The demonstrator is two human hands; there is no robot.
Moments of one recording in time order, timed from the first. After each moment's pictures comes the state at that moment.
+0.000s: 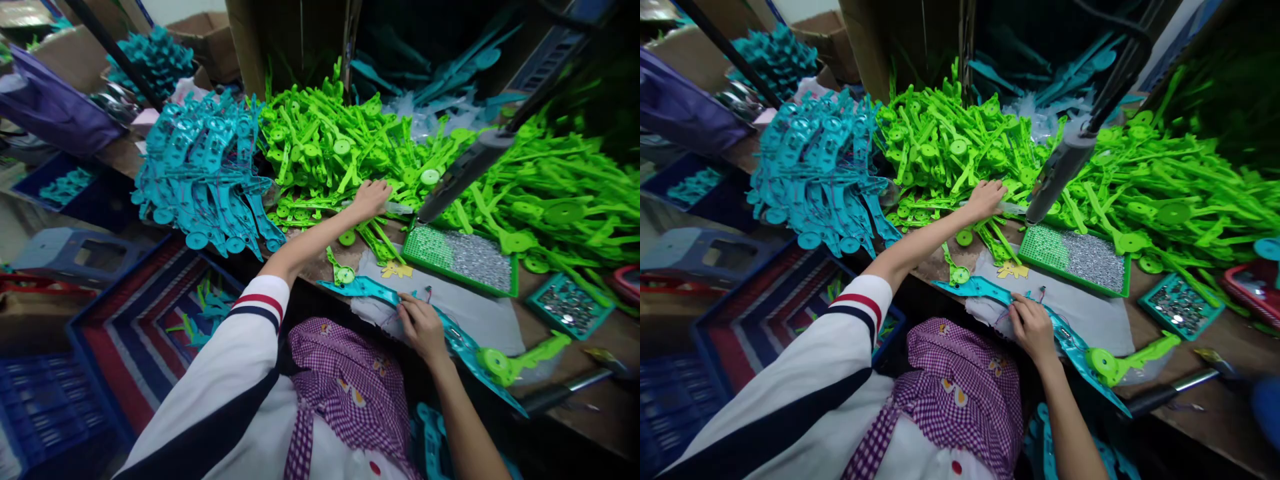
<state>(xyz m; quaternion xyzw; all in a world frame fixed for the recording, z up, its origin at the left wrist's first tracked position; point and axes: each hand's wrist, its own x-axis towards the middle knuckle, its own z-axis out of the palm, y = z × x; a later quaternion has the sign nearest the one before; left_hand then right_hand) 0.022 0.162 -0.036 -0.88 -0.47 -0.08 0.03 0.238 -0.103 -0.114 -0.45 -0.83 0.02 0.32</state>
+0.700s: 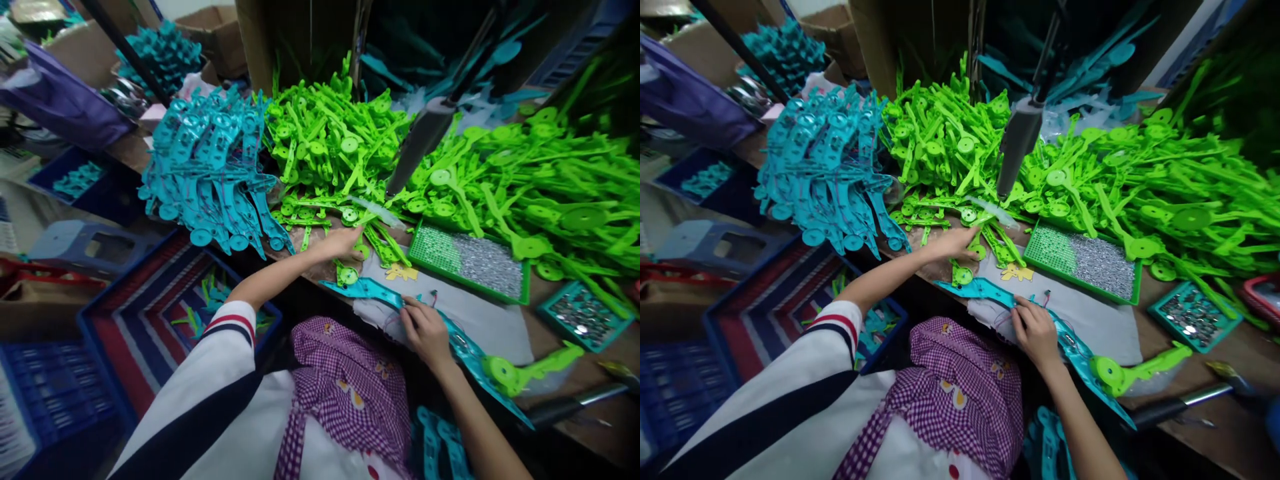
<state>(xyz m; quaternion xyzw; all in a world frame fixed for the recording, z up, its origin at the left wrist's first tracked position) -0.041 0.049 -0.036 -0.82 -0.54 -0.02 -0.19 0.241 -0.104 -0.115 -0.45 -0.84 0.03 0.31</state>
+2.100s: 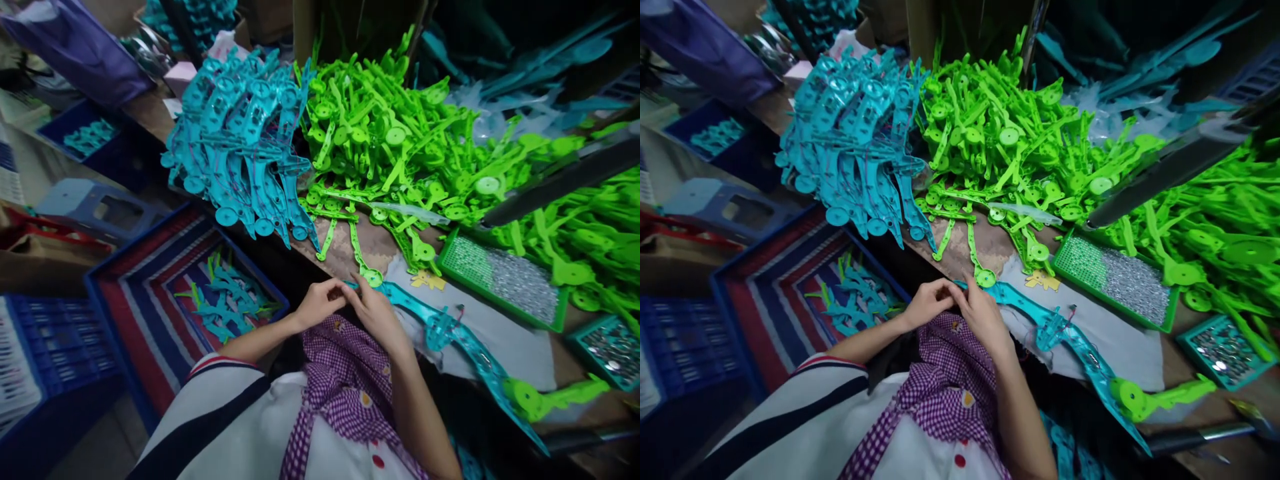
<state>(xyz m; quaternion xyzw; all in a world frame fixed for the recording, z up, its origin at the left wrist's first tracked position) -0.090 -0.136 -0.060 -0.51 -0.58 -0.41 -0.49 0.071 -0.088 -0.036 -0.47 -0.79 0.38 0.15</state>
